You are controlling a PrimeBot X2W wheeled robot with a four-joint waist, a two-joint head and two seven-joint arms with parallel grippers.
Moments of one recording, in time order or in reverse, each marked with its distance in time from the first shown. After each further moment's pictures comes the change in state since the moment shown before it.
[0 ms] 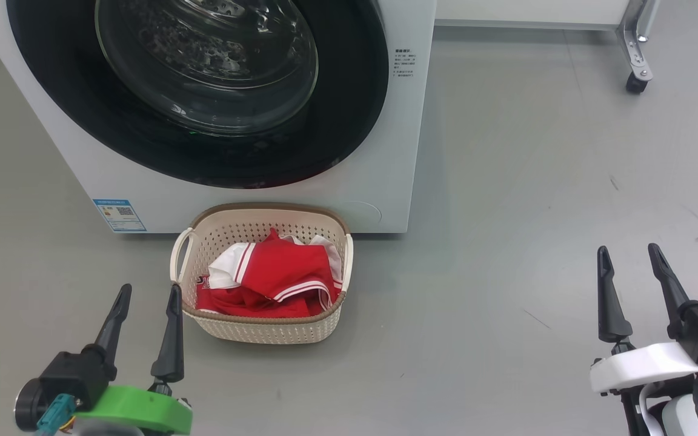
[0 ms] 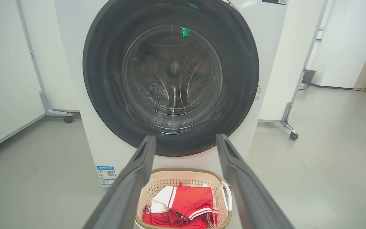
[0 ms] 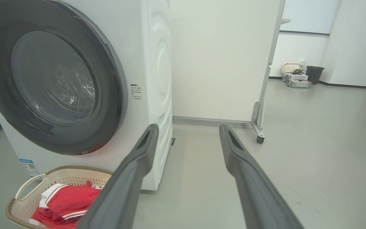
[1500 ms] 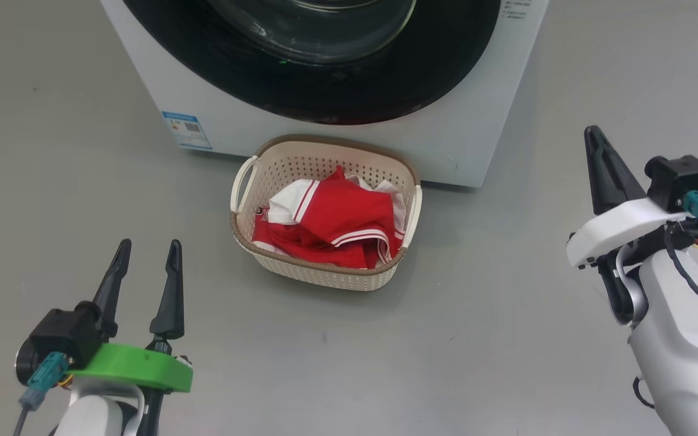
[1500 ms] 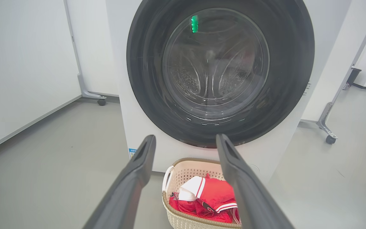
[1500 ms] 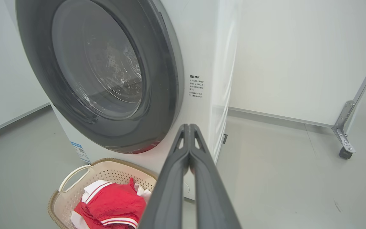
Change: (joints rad) left arm -0.125 0.003 -0.025 0.033 -0.051 0.000 0.000; right arm -0.534 -0.048 0.169 0.477 0.103 0.087 0.001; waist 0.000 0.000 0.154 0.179
